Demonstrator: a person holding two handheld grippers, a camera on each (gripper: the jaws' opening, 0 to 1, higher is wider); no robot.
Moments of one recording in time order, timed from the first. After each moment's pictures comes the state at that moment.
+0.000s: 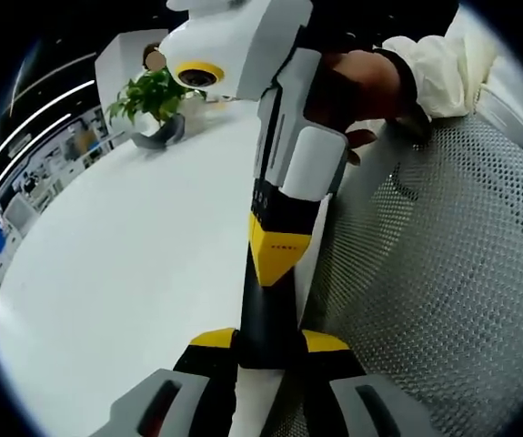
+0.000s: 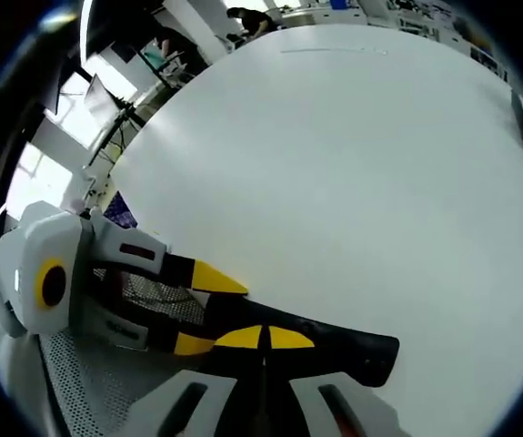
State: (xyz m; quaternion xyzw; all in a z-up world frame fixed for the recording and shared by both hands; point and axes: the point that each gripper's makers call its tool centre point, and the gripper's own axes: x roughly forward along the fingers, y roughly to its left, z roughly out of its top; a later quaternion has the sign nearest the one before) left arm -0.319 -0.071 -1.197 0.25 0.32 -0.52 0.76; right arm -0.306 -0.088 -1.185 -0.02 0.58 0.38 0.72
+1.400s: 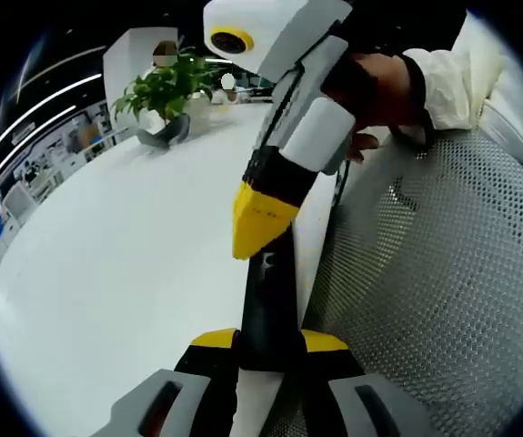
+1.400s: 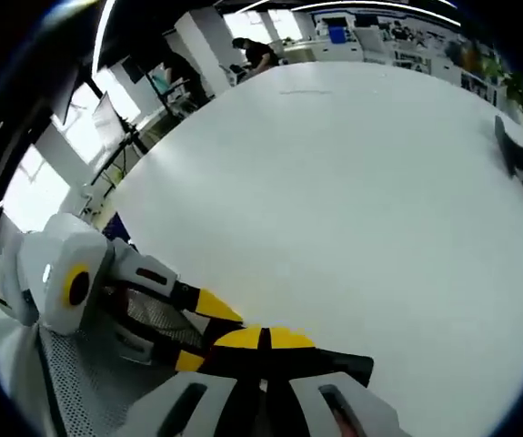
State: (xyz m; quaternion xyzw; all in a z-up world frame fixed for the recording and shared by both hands) left arm -0.319 -0.072 -1.194 0.22 0.32 -0.52 0.76; right arm -0.276 -0.093 -1.149 -0.01 0.47 0.37 0.80
